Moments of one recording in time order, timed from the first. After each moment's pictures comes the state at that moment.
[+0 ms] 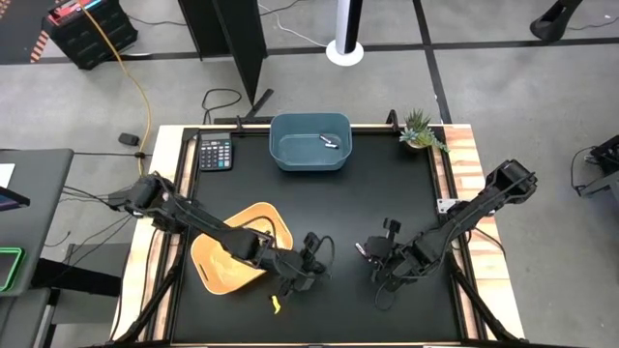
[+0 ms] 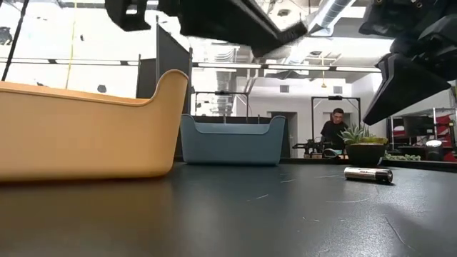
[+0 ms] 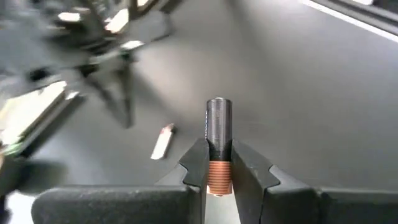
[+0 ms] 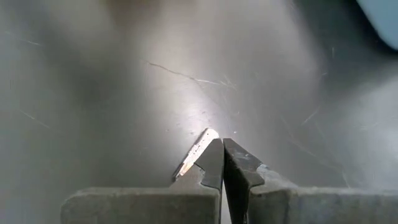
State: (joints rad) left arm -0.41 1.80 1.23 -0.01 -0.27 0.50; right arm 0.62 1.50 0.85 -0.57 0.66 0.77
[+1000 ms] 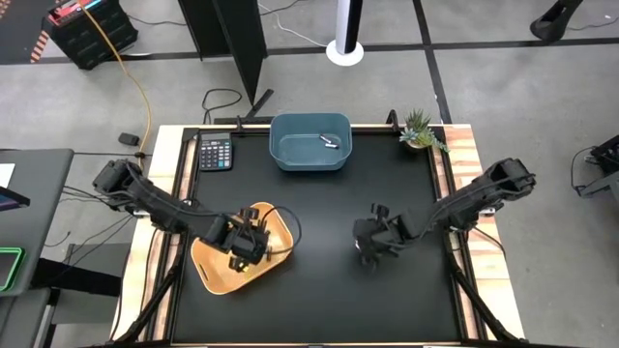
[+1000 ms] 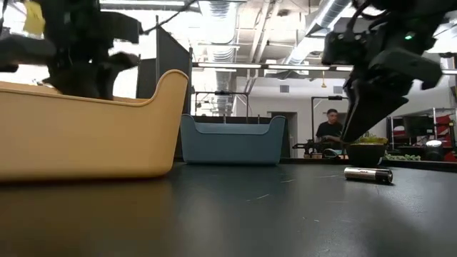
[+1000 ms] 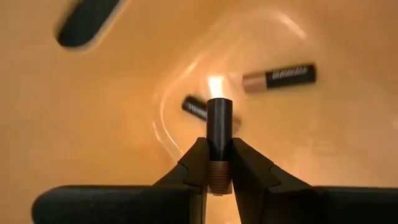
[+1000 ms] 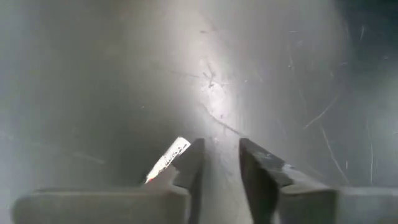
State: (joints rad) left arm -0.41 1.47 0.94 -0.77 -0.39 -0.12; right arm 0.37 1.51 0.85 -0.53 0.38 0.54
